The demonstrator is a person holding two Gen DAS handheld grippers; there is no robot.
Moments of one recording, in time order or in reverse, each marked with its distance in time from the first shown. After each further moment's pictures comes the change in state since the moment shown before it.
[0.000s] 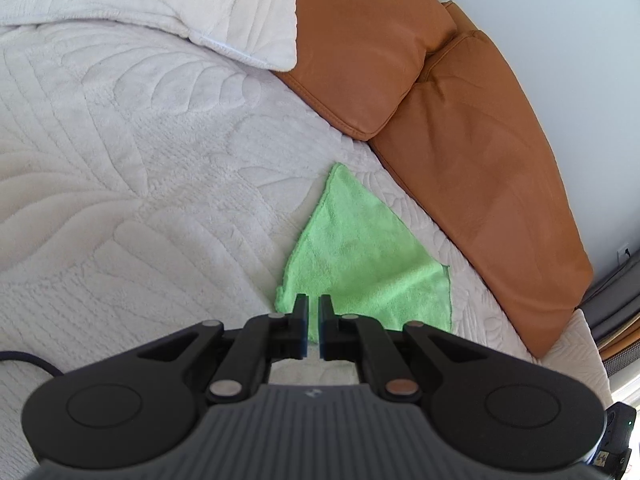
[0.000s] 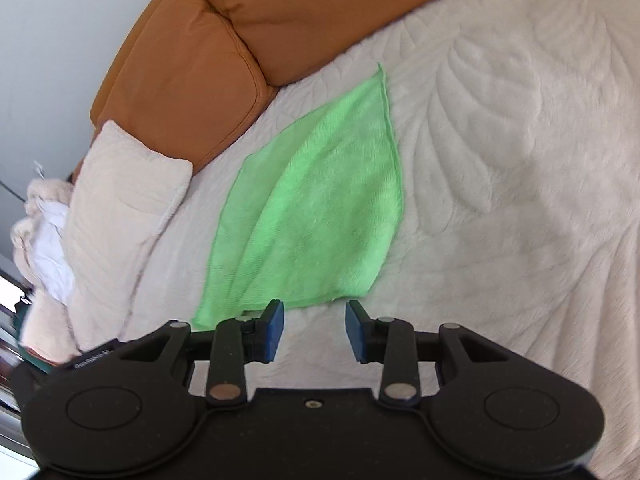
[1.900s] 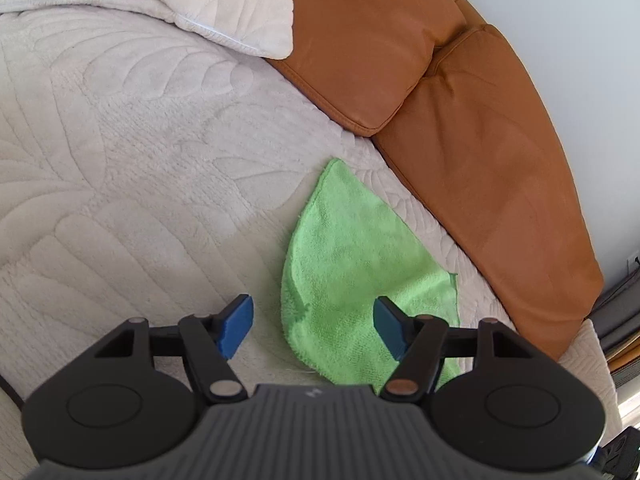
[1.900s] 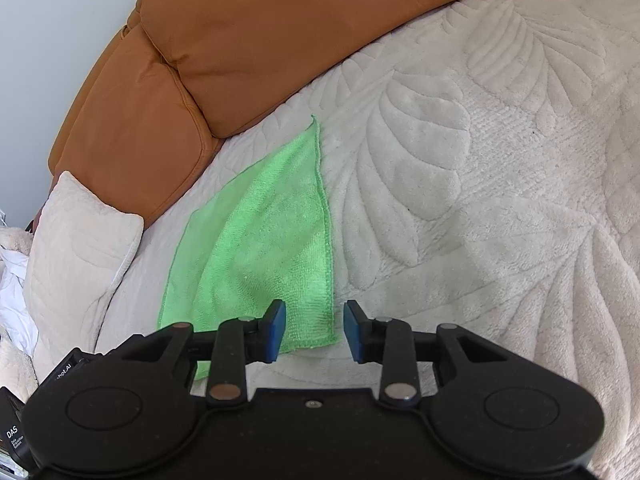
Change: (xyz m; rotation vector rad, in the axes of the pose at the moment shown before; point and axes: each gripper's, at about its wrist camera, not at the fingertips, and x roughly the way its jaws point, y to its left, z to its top) left arm 0.039 -0.017 -0.007 0.008 -0.006 0.029; right arm -0.011 0.003 0.007 -0.082 -0.209 -0.218
